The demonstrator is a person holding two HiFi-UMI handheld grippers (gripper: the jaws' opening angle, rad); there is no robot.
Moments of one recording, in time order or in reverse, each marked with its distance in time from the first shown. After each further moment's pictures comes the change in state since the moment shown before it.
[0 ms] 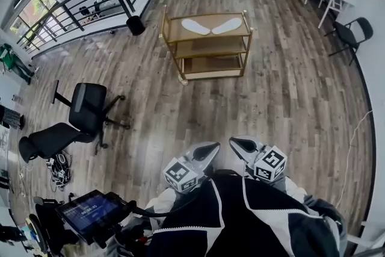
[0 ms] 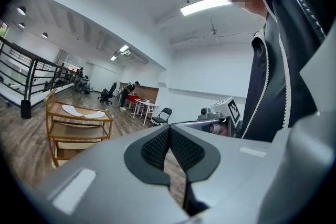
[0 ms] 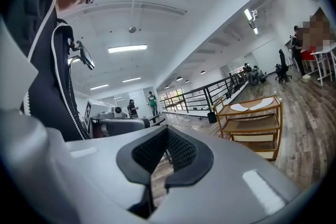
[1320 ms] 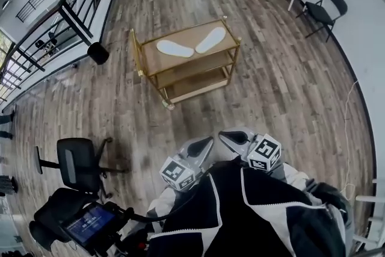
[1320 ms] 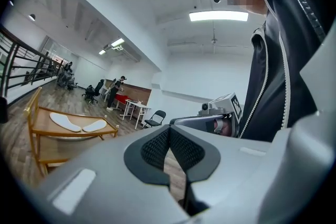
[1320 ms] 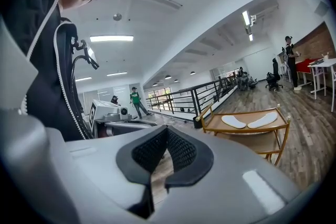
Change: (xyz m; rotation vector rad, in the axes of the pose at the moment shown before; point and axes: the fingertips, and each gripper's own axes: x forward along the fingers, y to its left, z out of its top) left arm 0.044 0.264 0.054 -0.025 -0.006 -0.192; right arm 0.213 -0.140 0.079 -0.048 0.018 -0.148
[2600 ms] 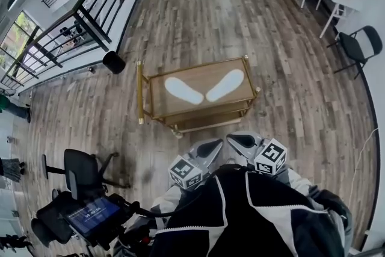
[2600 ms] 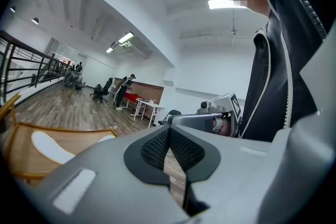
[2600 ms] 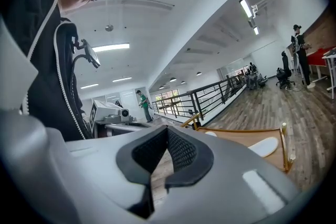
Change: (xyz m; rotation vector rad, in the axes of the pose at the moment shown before) left arm 0.222 0.206 0.058 -0.008 0.039 0.101; right arm 0.064 -0.289 0.090 0.017 -0.014 0.126
